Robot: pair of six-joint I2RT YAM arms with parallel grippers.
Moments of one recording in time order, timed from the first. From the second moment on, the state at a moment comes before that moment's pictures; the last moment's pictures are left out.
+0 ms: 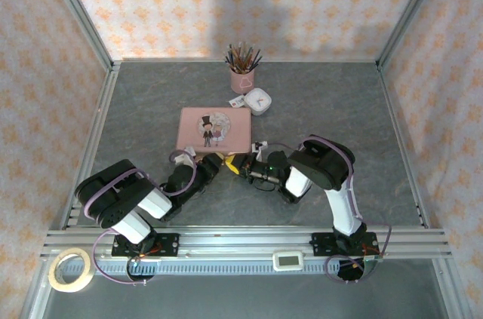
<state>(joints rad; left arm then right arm) -0.67 1.57 0.11 1.18 -0.10 -1.37 0.80 2.08 0.51 1.45 -0.41 1.60</state>
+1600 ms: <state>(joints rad) -0.80 1.87 0.17 1.52 -0.34 -1.55 0.84 1.81 0.46 1.11 -0.23 1.95</state>
